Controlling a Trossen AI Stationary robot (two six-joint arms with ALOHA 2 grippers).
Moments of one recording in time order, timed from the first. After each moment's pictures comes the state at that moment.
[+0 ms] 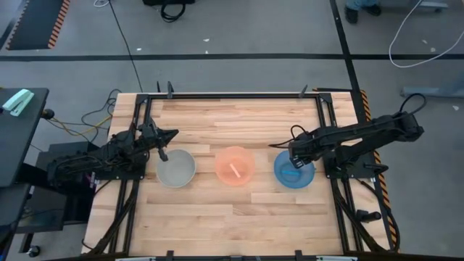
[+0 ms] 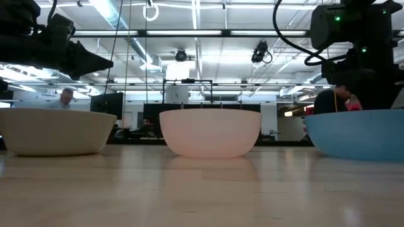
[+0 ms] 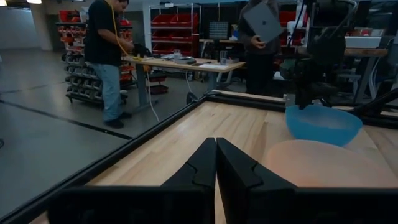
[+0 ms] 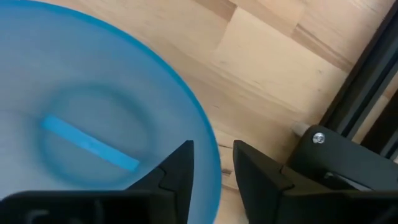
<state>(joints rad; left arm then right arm) 0.23 0.06 0.04 0.05 -0.22 -0.02 0.04 1.17 0.70 -1.18 0.13 1.18</state>
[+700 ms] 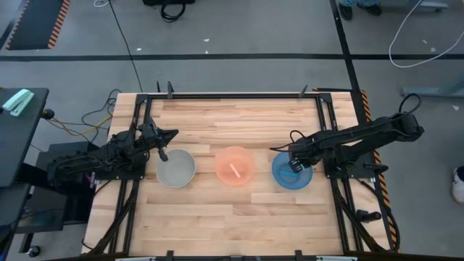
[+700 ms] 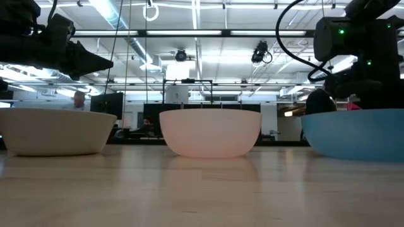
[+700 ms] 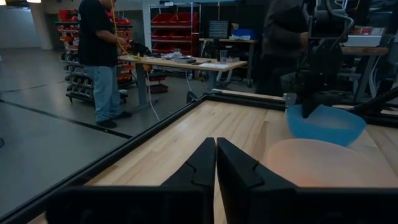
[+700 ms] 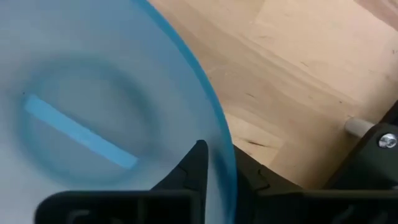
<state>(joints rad) 0.23 0.06 0.04 0.05 -0.22 -0.01 0.03 1.17 0.58 -1.01 0.04 1.16</state>
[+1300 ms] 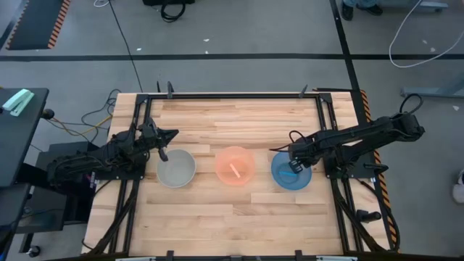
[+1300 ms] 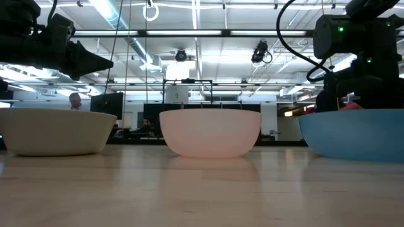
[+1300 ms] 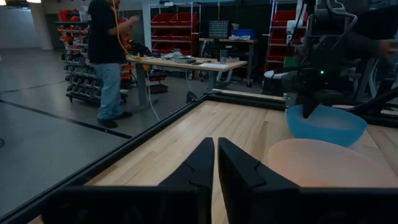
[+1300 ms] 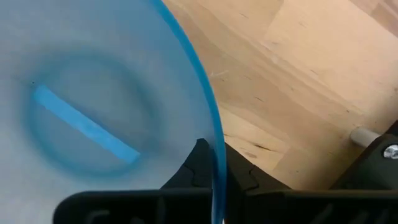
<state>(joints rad) 0.23 0.06 0.04 0.05 -0.22 -0.01 0.03 1.17 0.59 -1.01 0.04 1.10</state>
